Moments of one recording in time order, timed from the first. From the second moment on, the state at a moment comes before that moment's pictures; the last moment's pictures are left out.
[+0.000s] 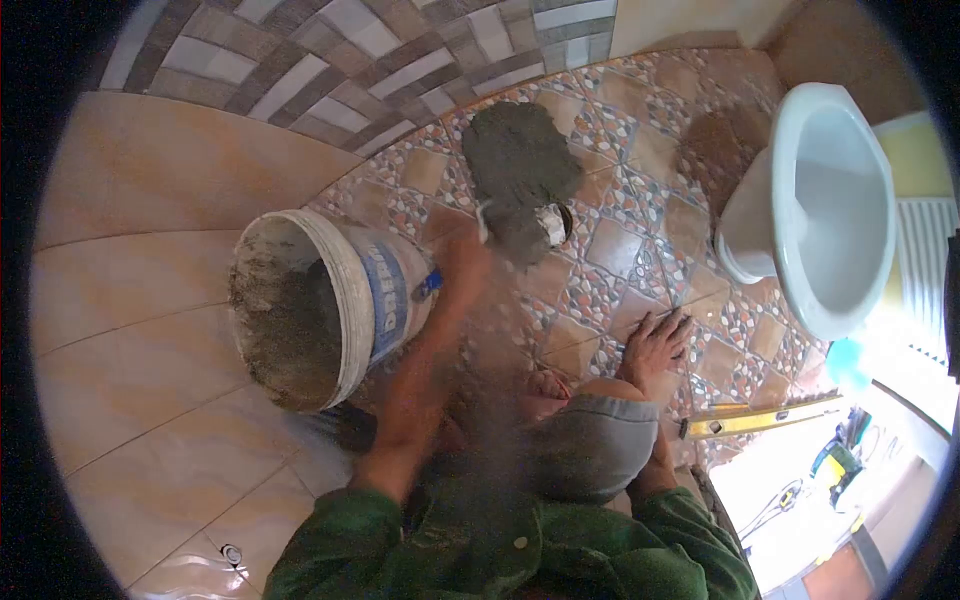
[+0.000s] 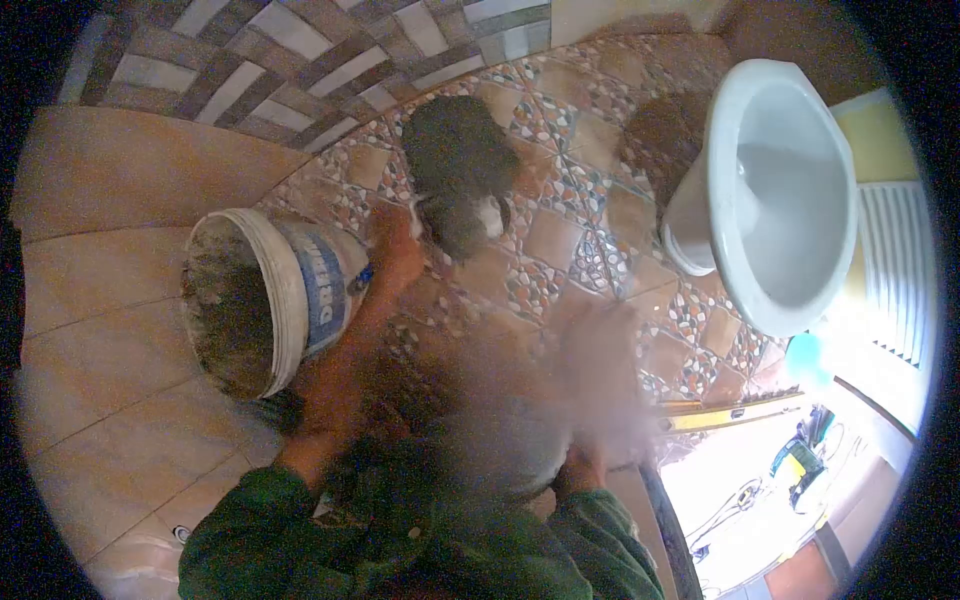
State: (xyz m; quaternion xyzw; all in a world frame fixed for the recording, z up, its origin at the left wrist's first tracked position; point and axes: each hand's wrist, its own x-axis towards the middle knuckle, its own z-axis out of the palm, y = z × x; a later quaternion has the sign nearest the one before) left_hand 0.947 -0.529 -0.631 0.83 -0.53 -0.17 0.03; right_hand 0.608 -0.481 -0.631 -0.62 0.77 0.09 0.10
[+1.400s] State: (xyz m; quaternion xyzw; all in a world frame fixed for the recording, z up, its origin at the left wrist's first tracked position) left_hand 0.885 -0.572 -0.628 0.78 -0.48 -0.22 0.34; right_hand 0.613 -0.483 -0.654 -0.54 0.84 -0.06 0.07
